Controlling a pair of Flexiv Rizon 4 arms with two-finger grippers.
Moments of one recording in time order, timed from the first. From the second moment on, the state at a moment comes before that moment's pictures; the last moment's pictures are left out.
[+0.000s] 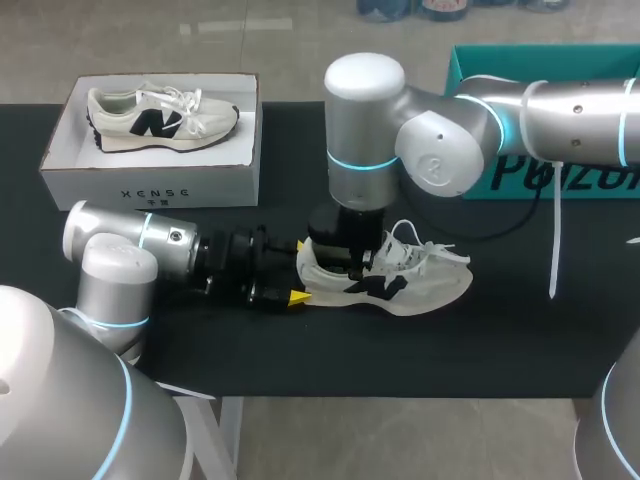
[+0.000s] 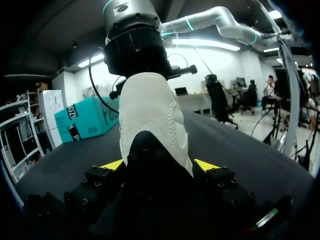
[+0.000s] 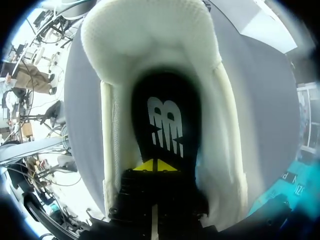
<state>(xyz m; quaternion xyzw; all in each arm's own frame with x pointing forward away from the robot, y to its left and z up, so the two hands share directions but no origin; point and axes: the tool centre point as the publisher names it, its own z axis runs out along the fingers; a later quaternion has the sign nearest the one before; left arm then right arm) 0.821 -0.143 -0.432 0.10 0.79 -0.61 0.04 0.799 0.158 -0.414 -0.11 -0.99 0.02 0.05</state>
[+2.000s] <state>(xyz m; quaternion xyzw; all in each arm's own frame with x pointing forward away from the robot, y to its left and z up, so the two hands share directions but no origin) 0.822 -0.143 -0.432 0.10 0.79 -0.61 0.04 0.821 0.154 -0.381 -0.13 -0.99 0.02 0.04</state>
